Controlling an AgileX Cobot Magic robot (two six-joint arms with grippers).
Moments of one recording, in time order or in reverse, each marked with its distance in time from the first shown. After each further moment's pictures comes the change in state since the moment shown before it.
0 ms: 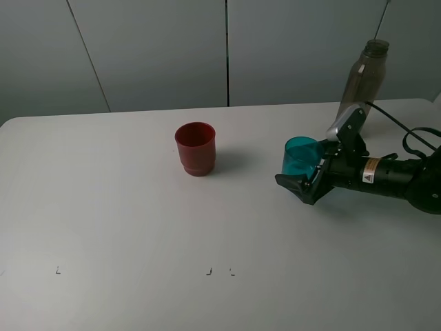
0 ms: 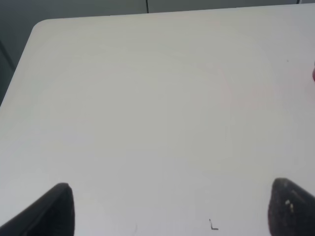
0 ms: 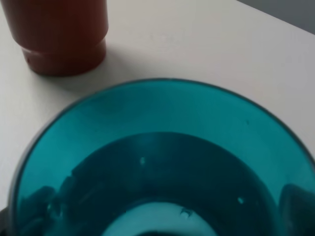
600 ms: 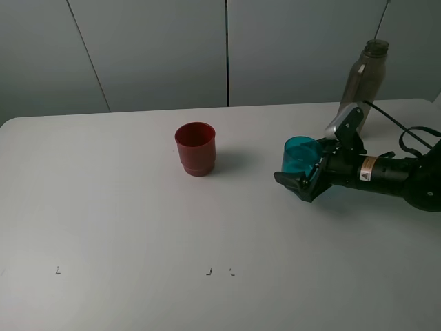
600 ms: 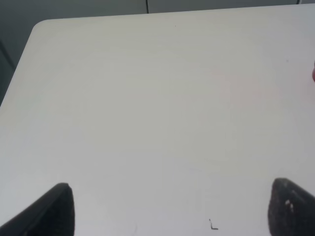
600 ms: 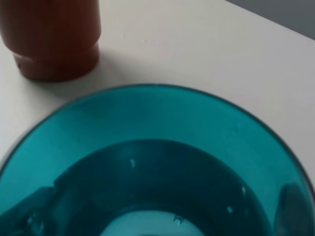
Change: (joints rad) left arm 0.000 0.000 0.000 0.000 0.000 0.000; right arm 0.003 0.019 -0.031 0.003 -0.005 0.007
